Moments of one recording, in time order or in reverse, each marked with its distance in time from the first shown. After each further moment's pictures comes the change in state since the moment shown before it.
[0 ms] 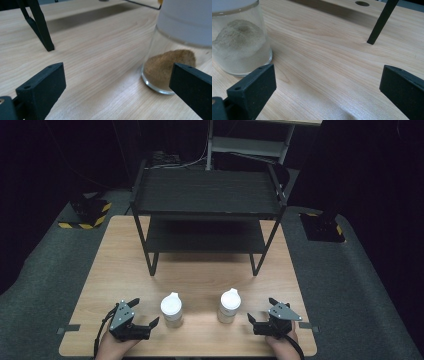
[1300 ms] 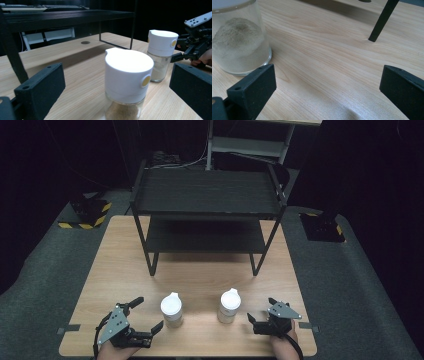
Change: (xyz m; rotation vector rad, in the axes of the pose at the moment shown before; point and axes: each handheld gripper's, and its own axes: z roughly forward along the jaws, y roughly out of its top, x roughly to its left) left arm -0.024 0.009 -0.021 -0.222 -0.105 0.053; right arm -0.004 0.004 0.002 0.023 0.013 0.009
